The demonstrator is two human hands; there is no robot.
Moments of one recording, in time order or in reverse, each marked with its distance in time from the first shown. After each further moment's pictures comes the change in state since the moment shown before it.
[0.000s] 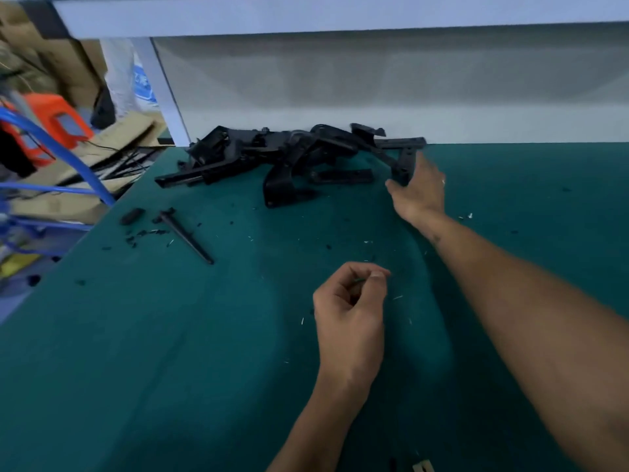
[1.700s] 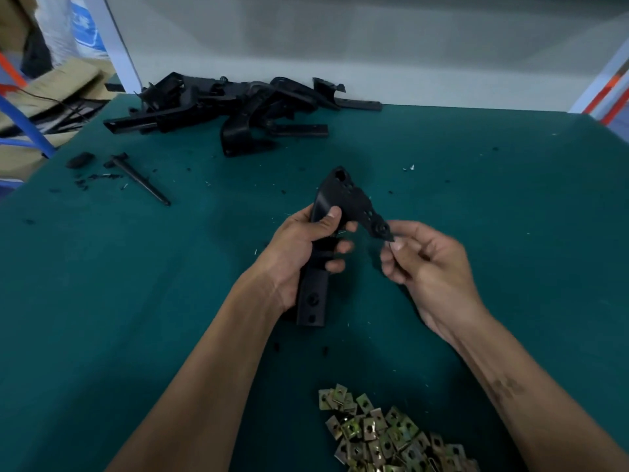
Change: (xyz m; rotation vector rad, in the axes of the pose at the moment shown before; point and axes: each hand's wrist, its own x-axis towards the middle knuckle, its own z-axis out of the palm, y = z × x) left_hand 0.002 0.020 -0.011 -0.270 -0.436 -0.449; right_hand -0.235 0.038 -0.111 0.855 -0.262 0.129
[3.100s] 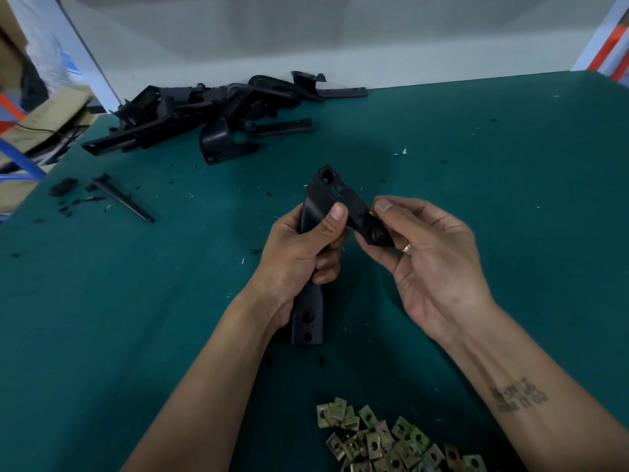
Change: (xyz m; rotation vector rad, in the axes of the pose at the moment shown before) left_hand 0.003 -0.012 0.007 0.235 -0.033 0.170; right_hand -0.005 -0.026 0.021 0.489 0.152 0.105
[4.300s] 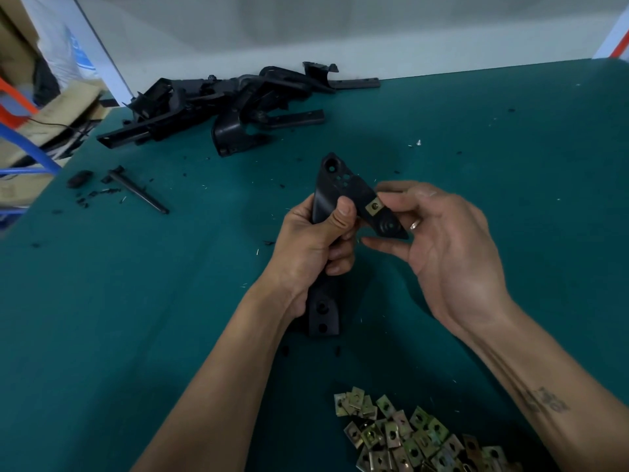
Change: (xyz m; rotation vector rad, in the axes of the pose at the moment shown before) left_hand -0.003 0.002 -0.001 -0.033 0.016 0.018; right_hand -0.008 -0.002 0.006 -0.205 -0.194 -0.151
